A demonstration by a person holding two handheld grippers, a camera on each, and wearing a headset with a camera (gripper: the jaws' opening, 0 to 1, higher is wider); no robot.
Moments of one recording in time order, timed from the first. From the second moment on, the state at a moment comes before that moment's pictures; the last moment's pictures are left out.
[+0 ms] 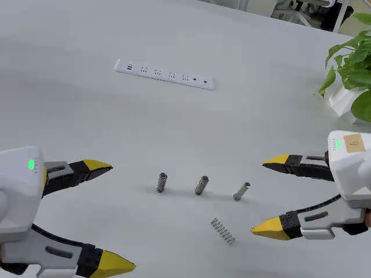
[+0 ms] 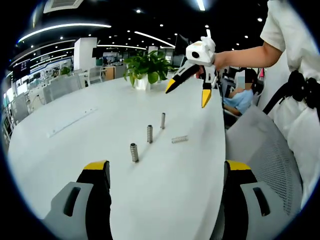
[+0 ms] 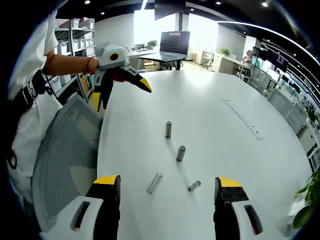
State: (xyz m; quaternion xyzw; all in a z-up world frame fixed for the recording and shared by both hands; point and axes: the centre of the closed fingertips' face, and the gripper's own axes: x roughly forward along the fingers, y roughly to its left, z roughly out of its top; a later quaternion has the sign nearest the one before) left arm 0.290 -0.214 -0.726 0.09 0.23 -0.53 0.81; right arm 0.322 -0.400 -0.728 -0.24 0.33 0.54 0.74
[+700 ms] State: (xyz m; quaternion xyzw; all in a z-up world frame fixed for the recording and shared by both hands) left arm 0.284 -0.261 -0.721 0.18 0.24 -0.58 0.76; right arm 0.286 -0.454 -0.735 -0.15 0.29 0.50 0.80
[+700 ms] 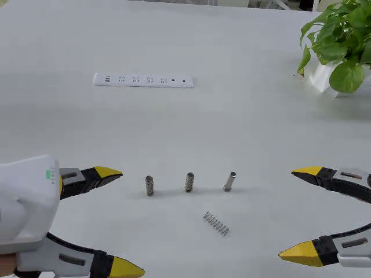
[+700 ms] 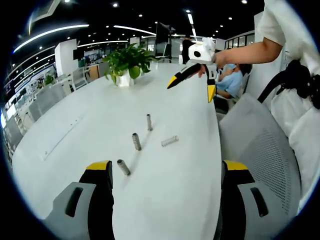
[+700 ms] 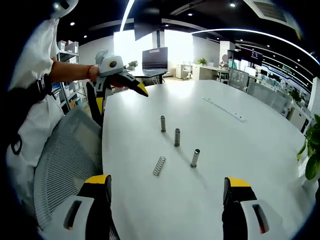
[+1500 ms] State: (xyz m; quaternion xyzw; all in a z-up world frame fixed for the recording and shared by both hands) left arm 0.301 -0.361 -0.794 0.43 0.26 -0.64 0.58; right arm 0.269 -0.492 -0.744 -0.11 0.27 0.46 0.84
